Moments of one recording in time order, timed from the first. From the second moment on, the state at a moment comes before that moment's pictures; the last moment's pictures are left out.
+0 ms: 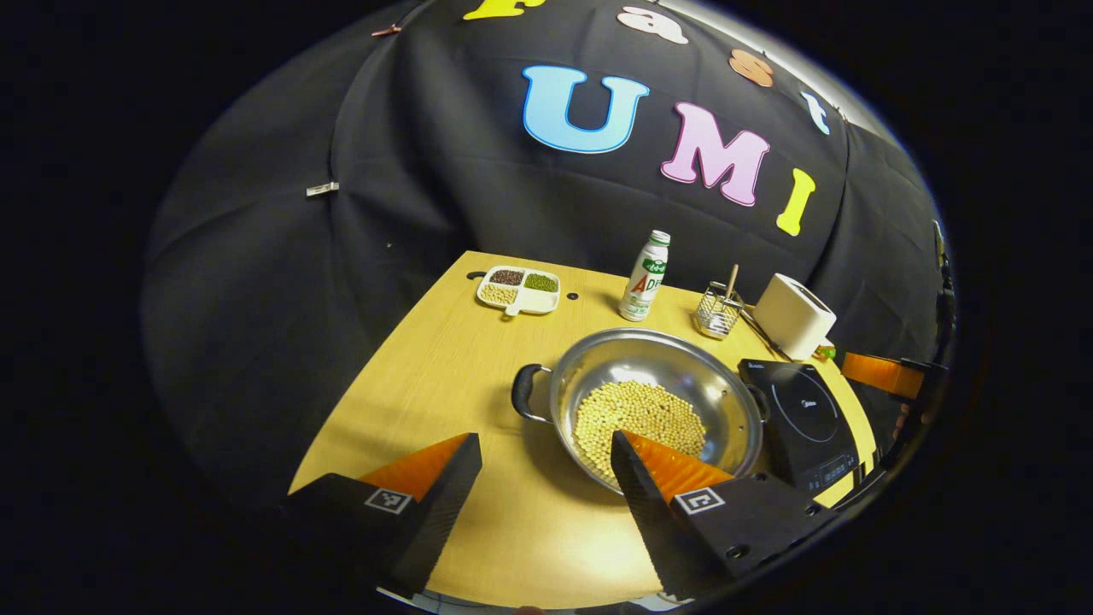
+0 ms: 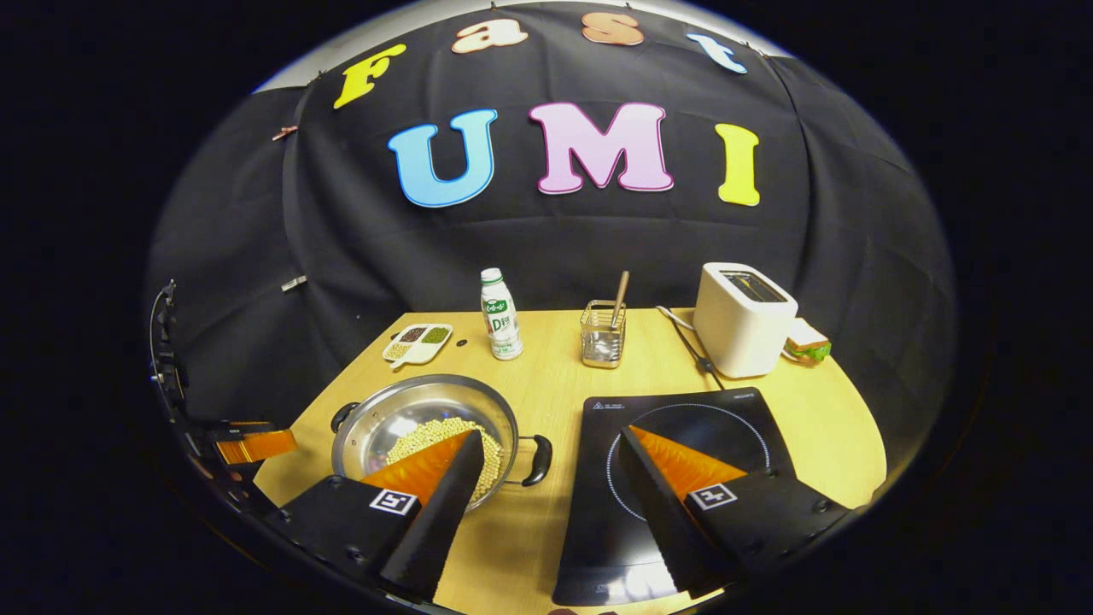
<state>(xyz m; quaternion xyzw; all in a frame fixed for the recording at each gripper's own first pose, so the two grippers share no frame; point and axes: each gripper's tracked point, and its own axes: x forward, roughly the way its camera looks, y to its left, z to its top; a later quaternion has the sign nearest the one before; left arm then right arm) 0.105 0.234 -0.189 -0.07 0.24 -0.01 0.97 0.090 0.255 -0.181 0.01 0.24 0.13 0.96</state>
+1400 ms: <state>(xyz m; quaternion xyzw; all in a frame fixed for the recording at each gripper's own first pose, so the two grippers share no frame) 0.249 0.226 -0.291 -0.05 0.31 -0.09 0.95 0.153 0.312 -0.352 0.03 0.41 0.11 0.90</state>
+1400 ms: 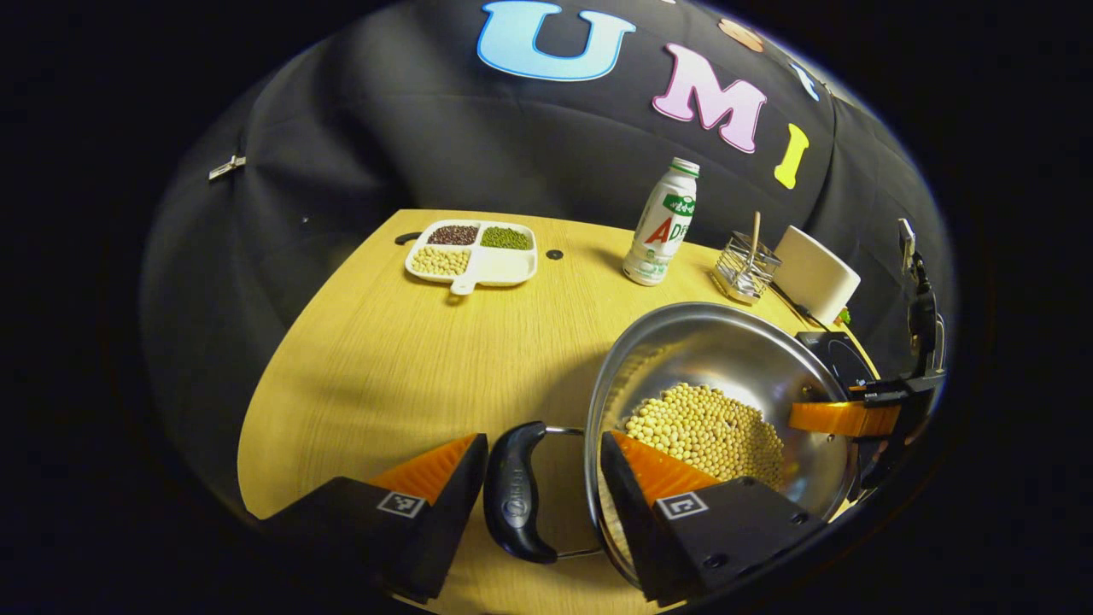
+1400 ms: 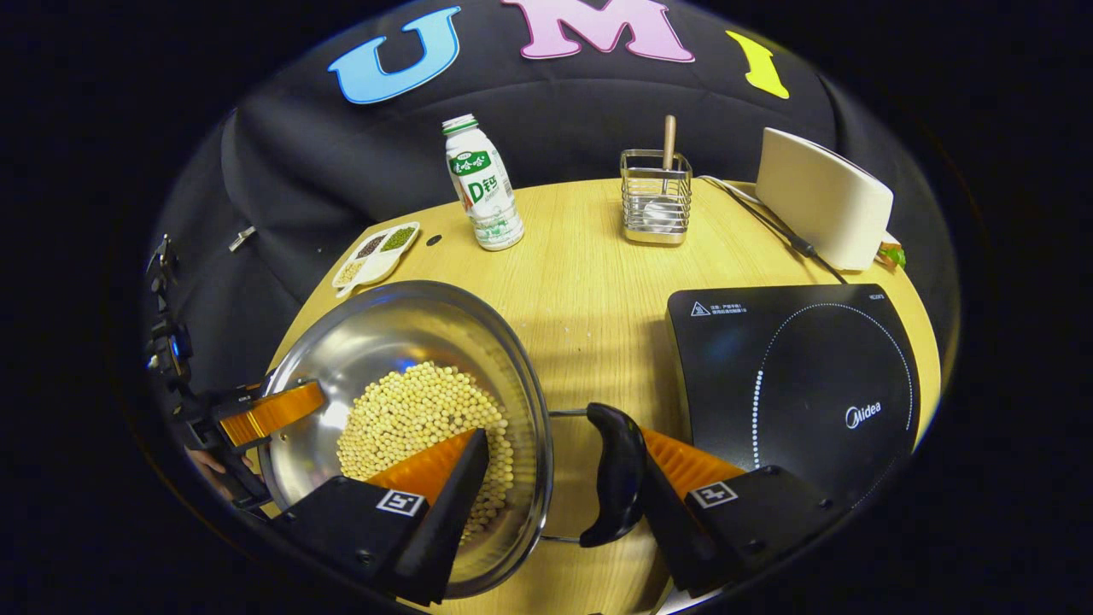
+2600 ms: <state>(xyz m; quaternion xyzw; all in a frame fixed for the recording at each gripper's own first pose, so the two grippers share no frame) 0.224 0.245 -0.300 -0.06 0.35 -0.06 0.93 0.139 0.315 -0.358 0.01 0.42 0.12 0.90</state>
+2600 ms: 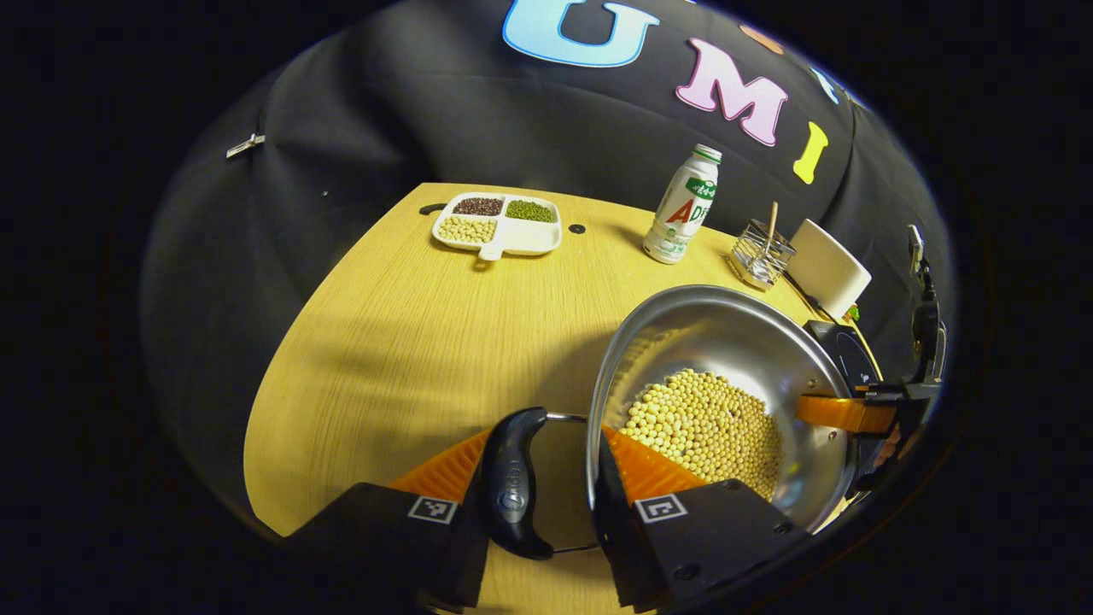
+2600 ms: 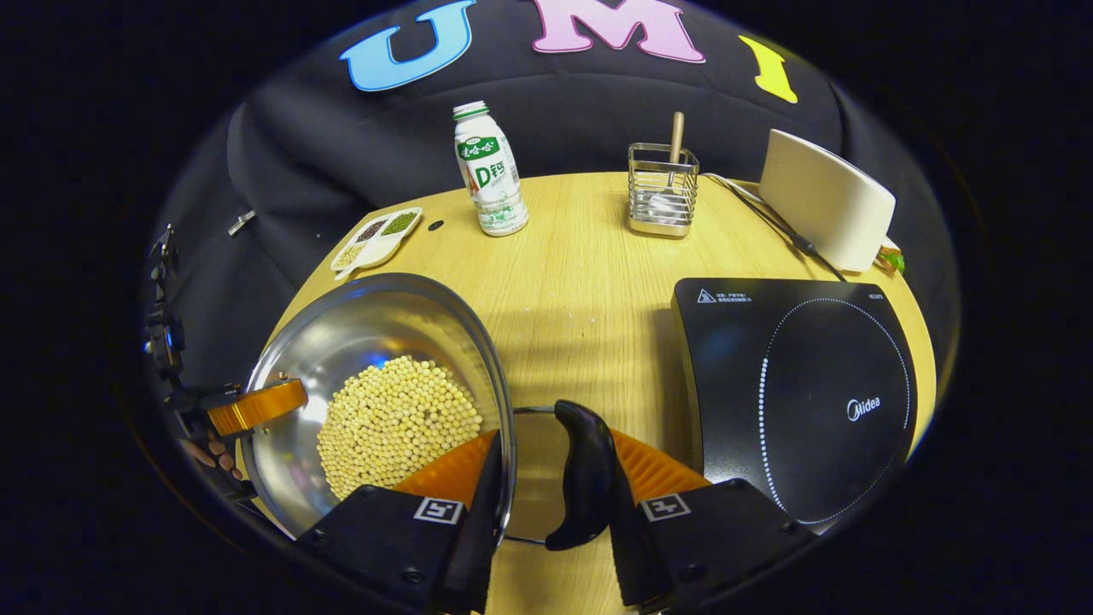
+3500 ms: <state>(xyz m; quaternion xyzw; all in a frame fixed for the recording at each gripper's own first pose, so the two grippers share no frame) 0.176 0.215 -0.236 -0.04 0.34 -0.04 0.94 0.112 0.284 -0.294 0.02 0.40 0.14 0.91</state>
